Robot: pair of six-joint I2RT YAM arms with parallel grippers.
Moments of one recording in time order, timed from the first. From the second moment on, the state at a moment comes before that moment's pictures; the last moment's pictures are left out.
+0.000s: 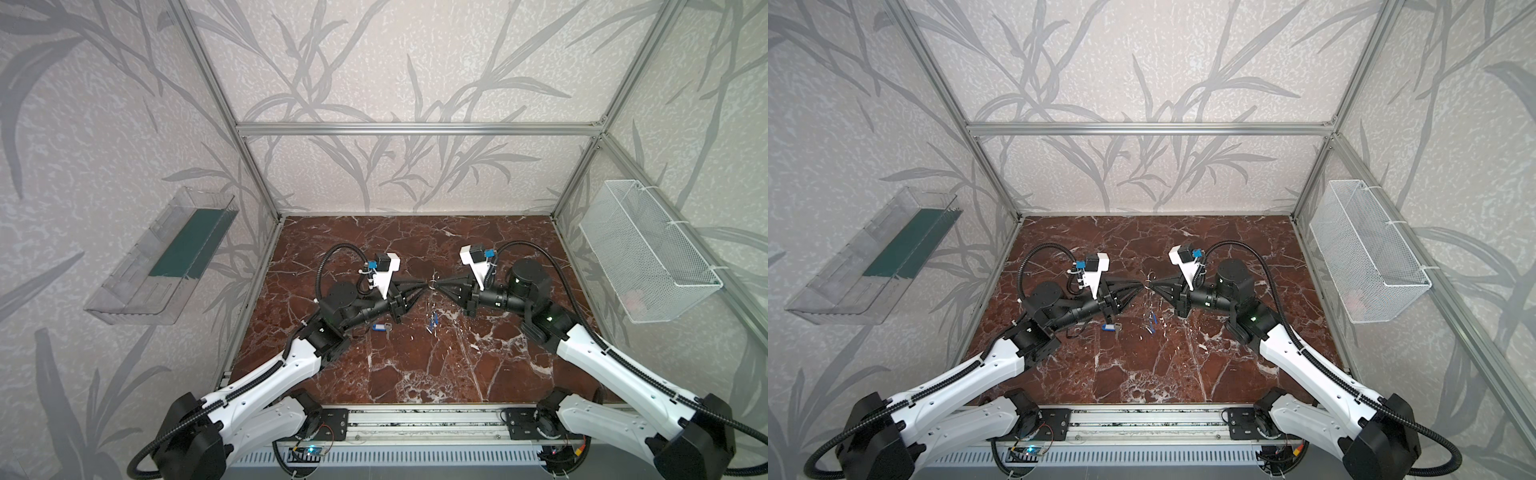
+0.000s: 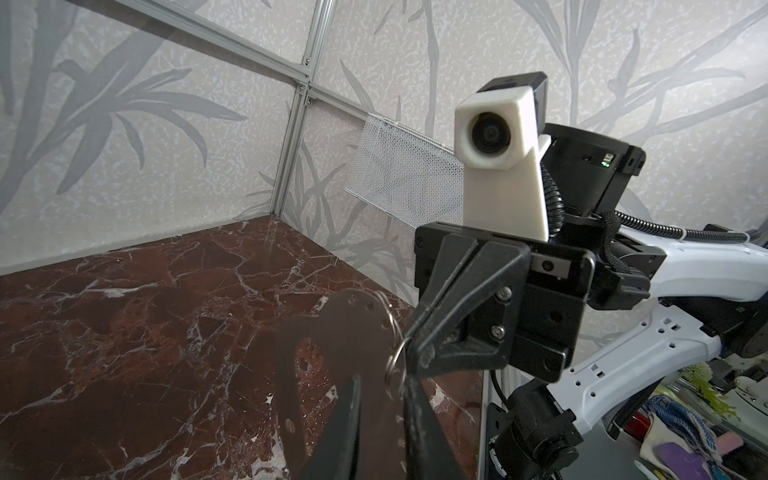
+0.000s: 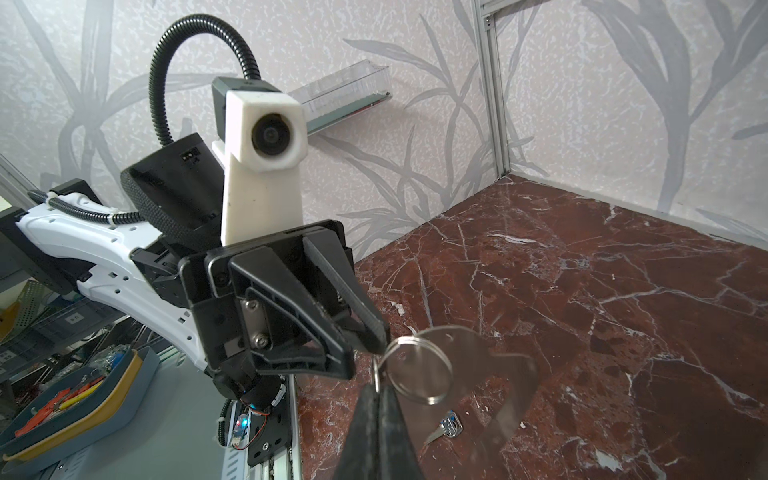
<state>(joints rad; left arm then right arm) -0.68 1.02 0.63 0.46 0.46 -0.42 0.61 1.05 0.81 0.12 -0.68 0.28</state>
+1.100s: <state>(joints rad) -0.64 1.12 0.67 0.54 0.68 -0.53 0.55 1.06 0.81 0.12 -0.76 0.23</state>
